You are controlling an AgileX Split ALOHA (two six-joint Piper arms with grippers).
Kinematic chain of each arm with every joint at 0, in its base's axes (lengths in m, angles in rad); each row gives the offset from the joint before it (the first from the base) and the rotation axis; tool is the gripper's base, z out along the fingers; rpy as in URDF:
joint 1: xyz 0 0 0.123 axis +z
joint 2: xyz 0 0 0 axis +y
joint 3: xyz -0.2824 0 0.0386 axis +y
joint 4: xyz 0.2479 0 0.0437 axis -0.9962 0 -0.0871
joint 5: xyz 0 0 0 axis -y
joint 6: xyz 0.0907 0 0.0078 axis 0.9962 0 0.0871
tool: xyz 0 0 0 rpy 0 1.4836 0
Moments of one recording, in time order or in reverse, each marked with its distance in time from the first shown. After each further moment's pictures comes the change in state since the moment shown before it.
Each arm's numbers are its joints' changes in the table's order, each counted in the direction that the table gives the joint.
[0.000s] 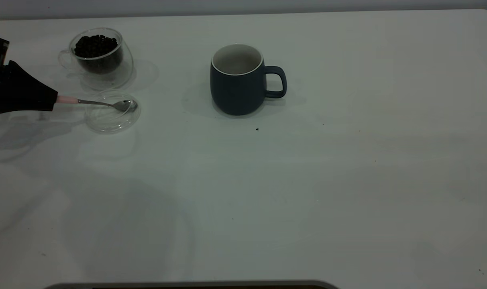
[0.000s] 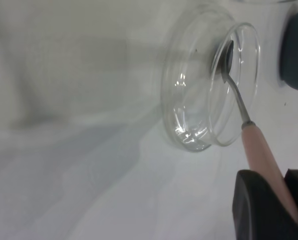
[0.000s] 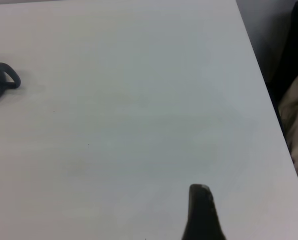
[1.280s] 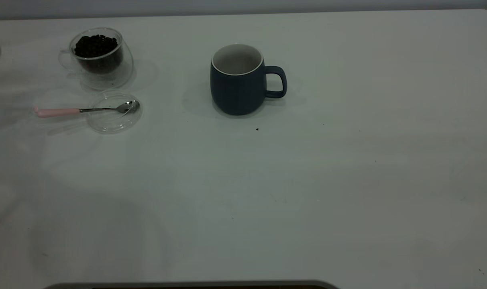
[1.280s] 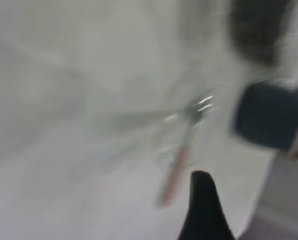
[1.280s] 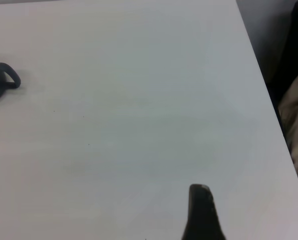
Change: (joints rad) left arm 0.161 -0.030 -0.172 0.024 -0.147 -0.305; right arm 0.000 0.000 0.000 0.000 0.000 0.000
